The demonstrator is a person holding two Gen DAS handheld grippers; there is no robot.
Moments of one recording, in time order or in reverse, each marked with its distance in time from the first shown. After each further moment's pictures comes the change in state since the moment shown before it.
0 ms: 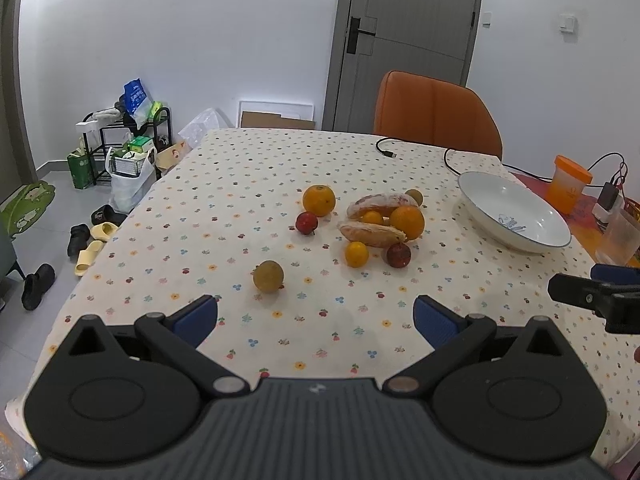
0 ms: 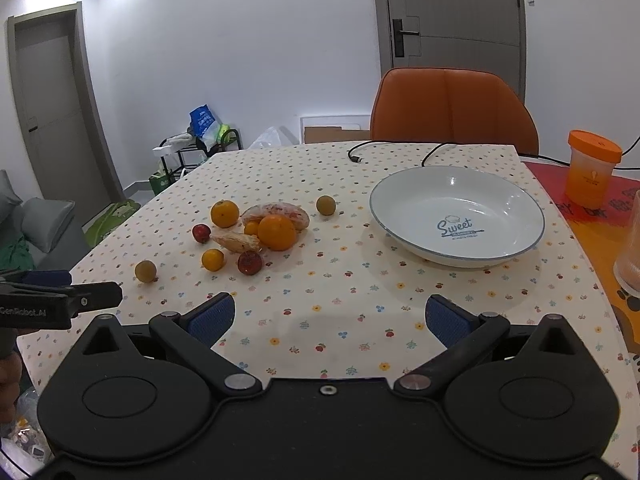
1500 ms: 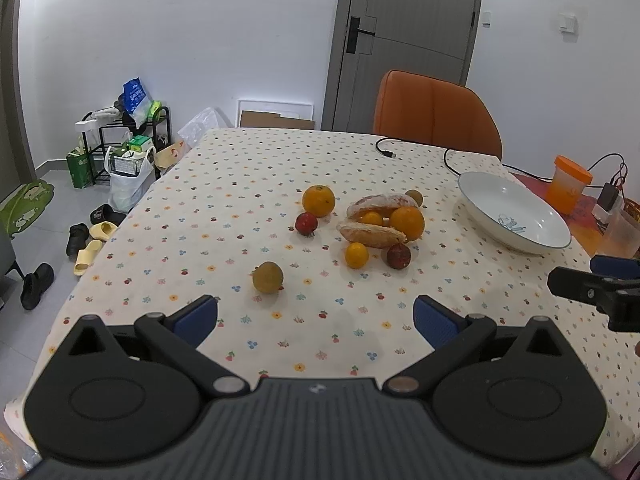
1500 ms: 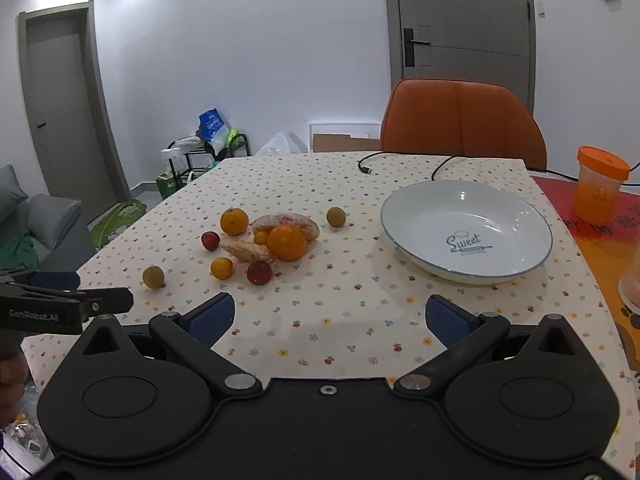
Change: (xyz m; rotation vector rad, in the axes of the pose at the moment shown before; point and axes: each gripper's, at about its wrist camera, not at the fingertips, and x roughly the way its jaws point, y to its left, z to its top) left arm 0.000 0.001 0.001 -0.001 0.003 -0.004; right arm 0.000 0.007 0.007 -0.031 -0.022 0.019
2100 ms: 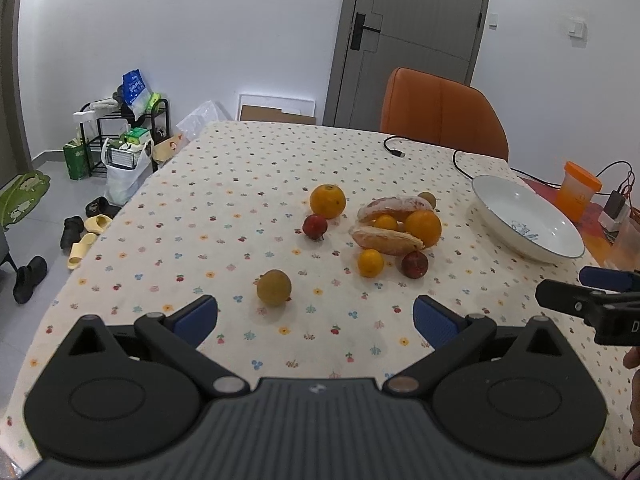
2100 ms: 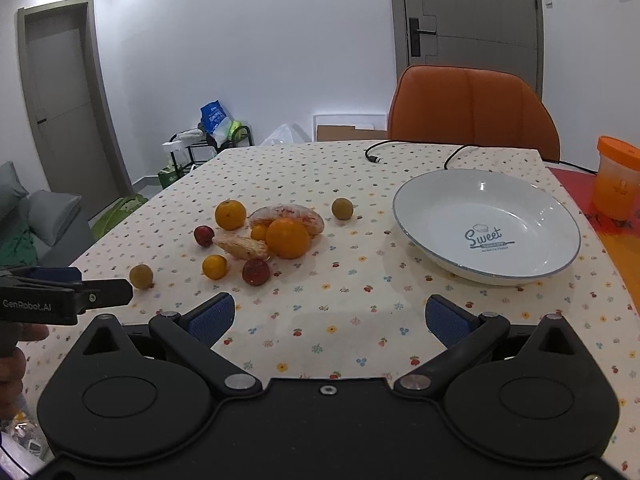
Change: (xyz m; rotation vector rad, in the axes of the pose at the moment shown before) left arm 0.029 0.015 0.007 -0.027 0.011 -0.016; right arm 0.038 0.000 -0.003 0.006 0.023 0.012
